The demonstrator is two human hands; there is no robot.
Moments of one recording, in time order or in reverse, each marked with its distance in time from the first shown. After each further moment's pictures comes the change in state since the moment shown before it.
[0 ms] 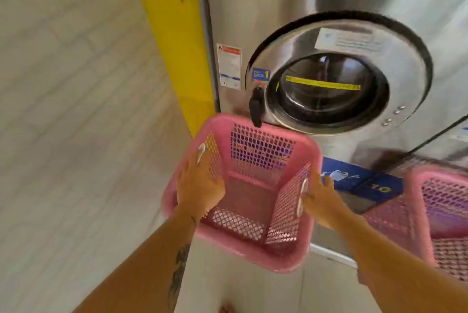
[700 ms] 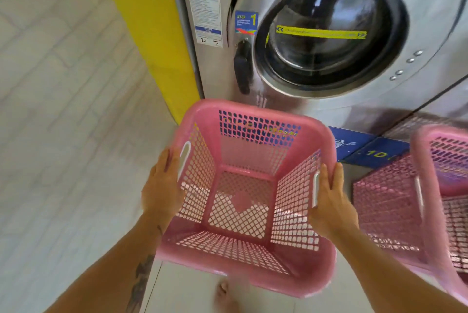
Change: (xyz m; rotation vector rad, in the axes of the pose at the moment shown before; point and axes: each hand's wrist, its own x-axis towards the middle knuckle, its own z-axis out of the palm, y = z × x) left_hand -0.014 -0.092 0.063 0.171 -0.056 0.123; right_hand -0.014 0.057 0.082 -0.179 0.140 0.128
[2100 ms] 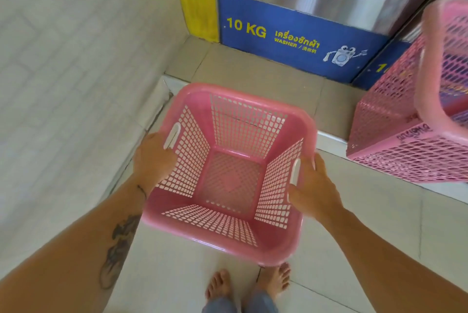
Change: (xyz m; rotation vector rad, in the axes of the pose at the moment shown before) left_hand -0.313 -0.002 0.085 -0.129 -0.170 -0.500; right_hand -0.231 0.137 0.164 0.109 -0.205 -0.104
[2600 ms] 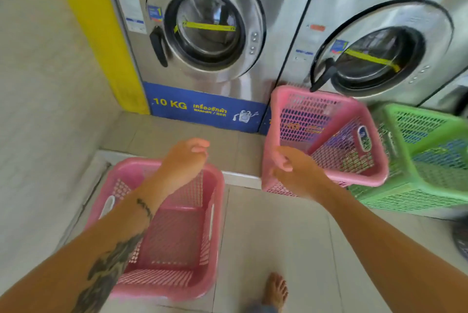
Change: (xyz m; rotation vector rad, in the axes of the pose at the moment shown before) left_hand -0.123 0.289 -0.107 -0.515 -0.289 0.431; right_hand -0.092 0.043 -0.280 0.197 0.172 -0.091
